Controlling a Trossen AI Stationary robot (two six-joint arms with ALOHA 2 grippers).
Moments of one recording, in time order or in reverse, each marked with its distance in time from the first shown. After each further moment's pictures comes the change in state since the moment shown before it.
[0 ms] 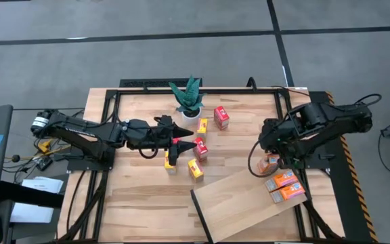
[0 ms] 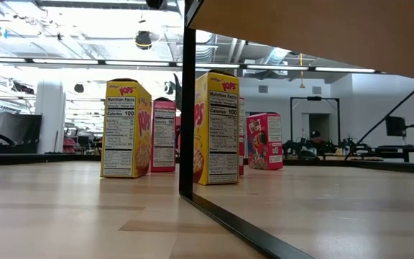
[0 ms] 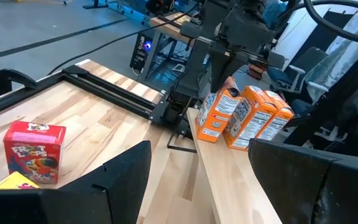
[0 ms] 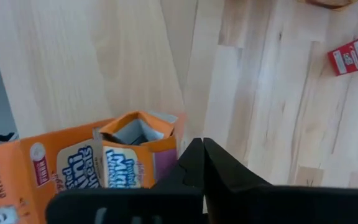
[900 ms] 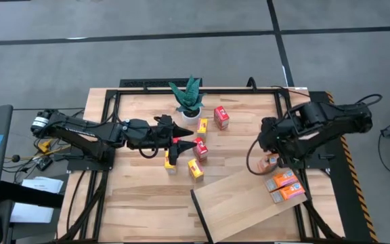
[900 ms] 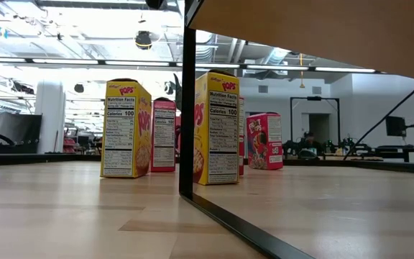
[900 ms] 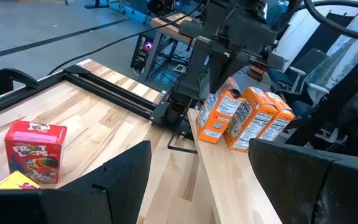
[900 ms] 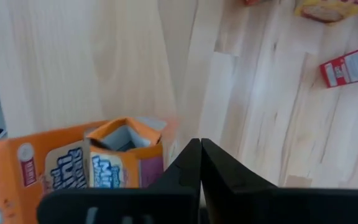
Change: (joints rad) left arm 0.000 0.000 0.000 0.000 0.000 -0.004; right arm -0.039 0.000 0.000 0.026 0.007 -0.079
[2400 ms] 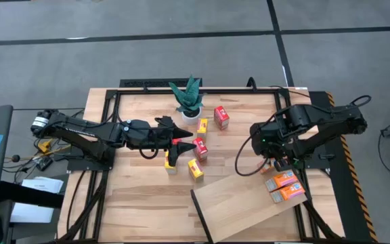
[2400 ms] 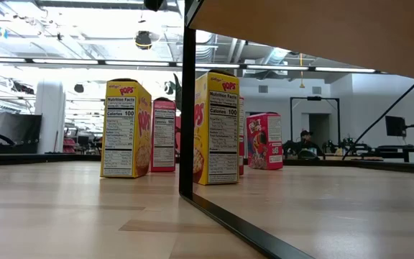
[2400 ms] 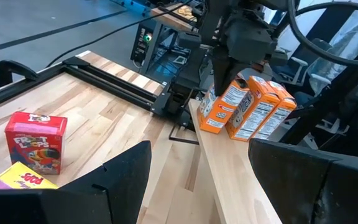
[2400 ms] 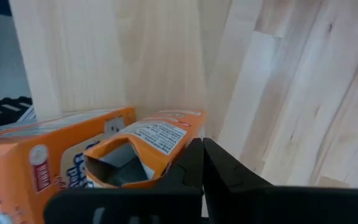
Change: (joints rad) left arm 0.000 0.000 0.000 -0.037 0.014 -0.001; right arm -0.004 0.099 0.000 -0.058 -0.146 -0.076
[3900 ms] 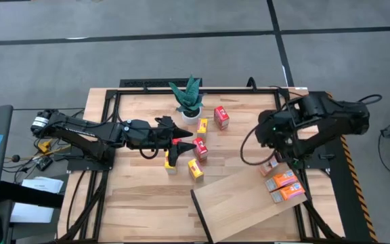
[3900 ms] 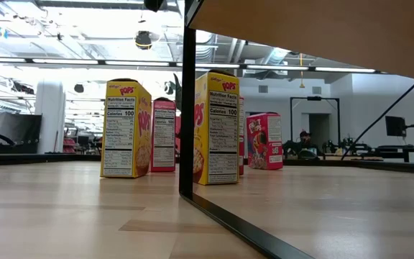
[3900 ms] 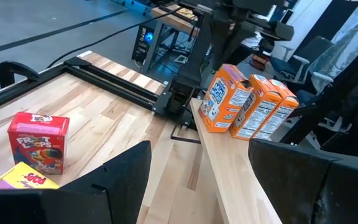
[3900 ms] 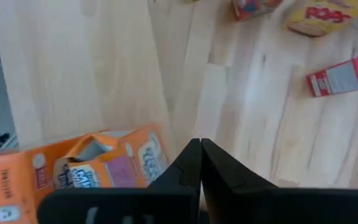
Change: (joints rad) left arm 0.000 0.000 0.000 -0.005 -0.001 0.009; right arm -0.072 -0.038 0.148 -0.031 0.119 0.016
